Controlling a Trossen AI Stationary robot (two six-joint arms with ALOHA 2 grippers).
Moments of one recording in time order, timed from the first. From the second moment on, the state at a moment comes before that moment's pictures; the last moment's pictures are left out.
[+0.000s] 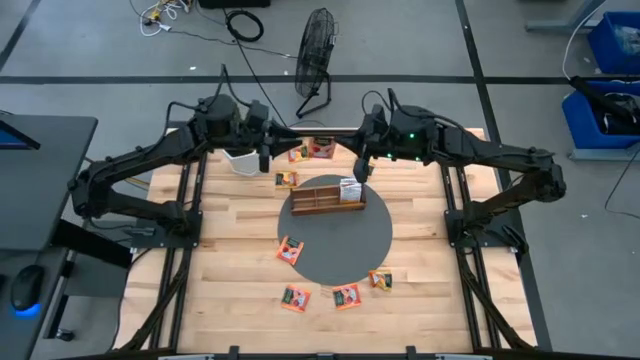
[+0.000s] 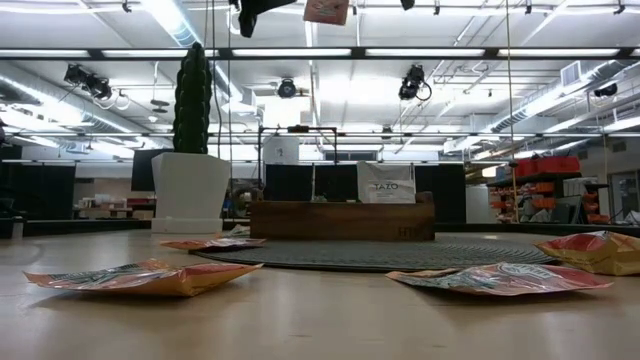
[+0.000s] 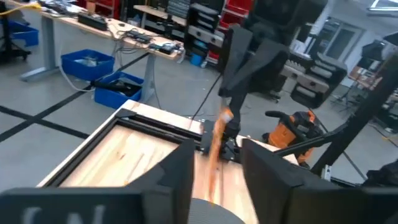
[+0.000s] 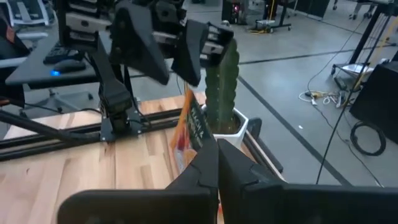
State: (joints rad) left arm 0.43 1.20 1.17 -0.06 0.33 -0.25; right arm -0.17 1.36 1.46 -0.38 0.12 0.02
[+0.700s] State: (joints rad) left arm 0.36 1.32 1.17 0.05 0.34 -0.28; right arm -0.17 1.36 1.52 -0.44 0.13 -0.01
